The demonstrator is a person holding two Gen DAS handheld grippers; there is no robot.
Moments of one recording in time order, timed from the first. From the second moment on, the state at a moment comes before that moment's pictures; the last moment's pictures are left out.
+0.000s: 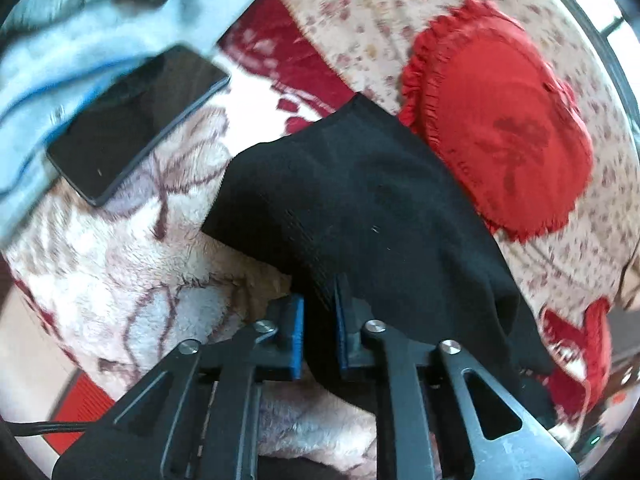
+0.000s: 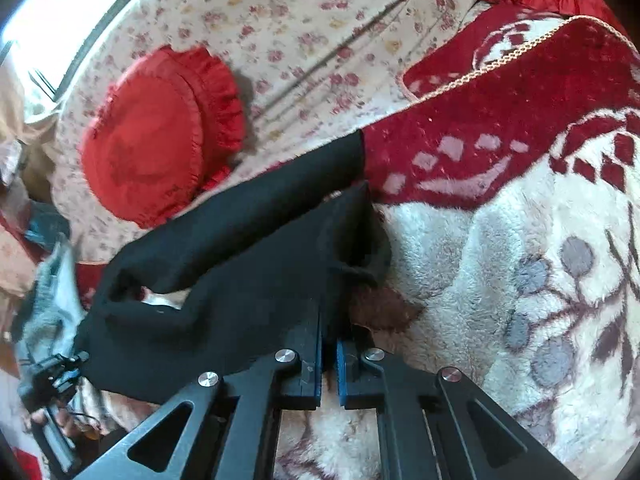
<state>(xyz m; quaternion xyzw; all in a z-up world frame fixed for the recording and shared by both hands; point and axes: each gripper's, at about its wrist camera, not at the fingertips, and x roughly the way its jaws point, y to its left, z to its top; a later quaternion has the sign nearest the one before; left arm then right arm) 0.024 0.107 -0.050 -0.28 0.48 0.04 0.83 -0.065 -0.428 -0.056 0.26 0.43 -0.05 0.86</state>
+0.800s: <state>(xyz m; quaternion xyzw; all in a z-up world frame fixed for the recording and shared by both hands) -0.007 0.123 -0.018 -0.22 0.46 0.05 0.86 -0.038 -0.417 -0.002 0.18 0.40 -0.04 0.90</state>
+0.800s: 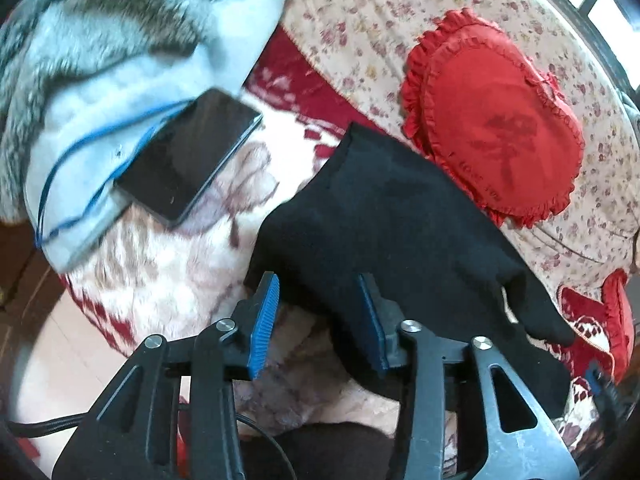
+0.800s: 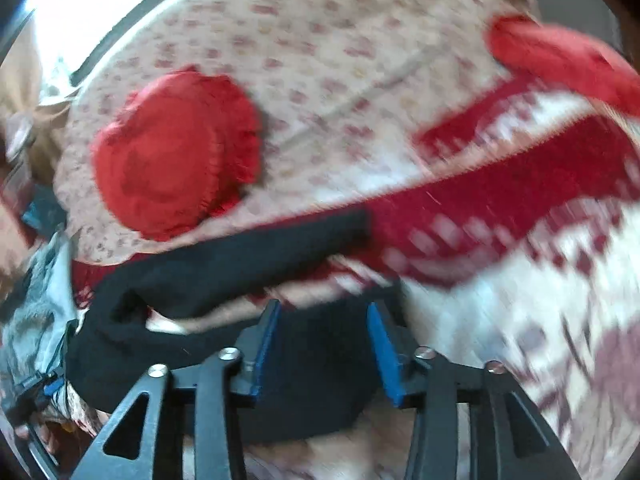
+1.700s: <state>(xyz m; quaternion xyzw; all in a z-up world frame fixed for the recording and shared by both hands) 0.114 0.075 -0.059 -0.15 0.51 0.01 0.85 0.238 -0.131 -0.067 -0.09 0.48 0.32 0.81</state>
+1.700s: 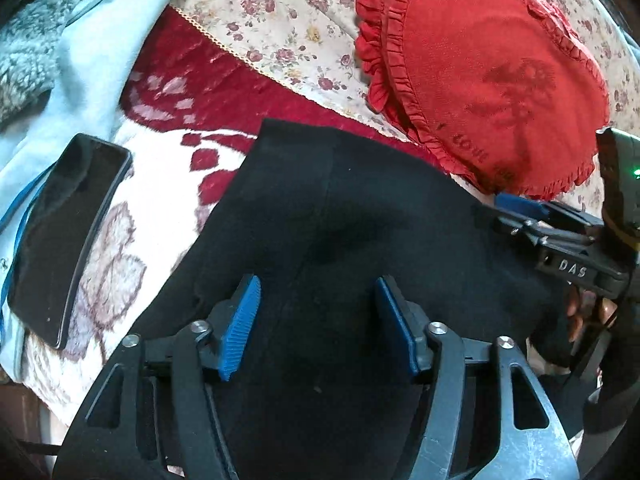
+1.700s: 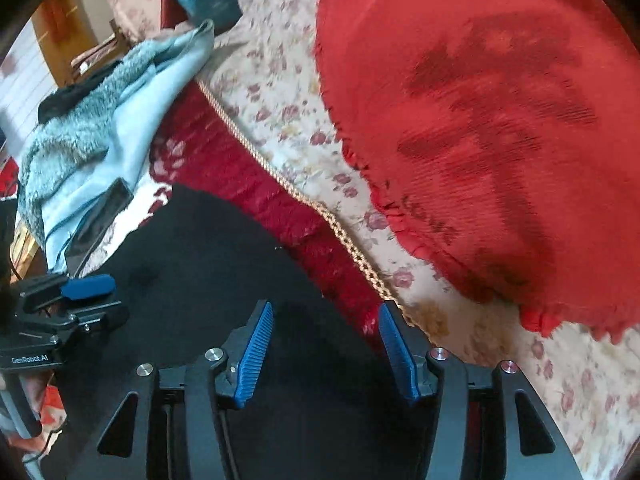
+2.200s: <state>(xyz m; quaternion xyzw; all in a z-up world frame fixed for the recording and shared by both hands) 0.112 0.080 -0.058 -0.17 0.51 0.00 0.84 0.214 -0.111 -0.072 -0.13 0.45 0.33 0.82</state>
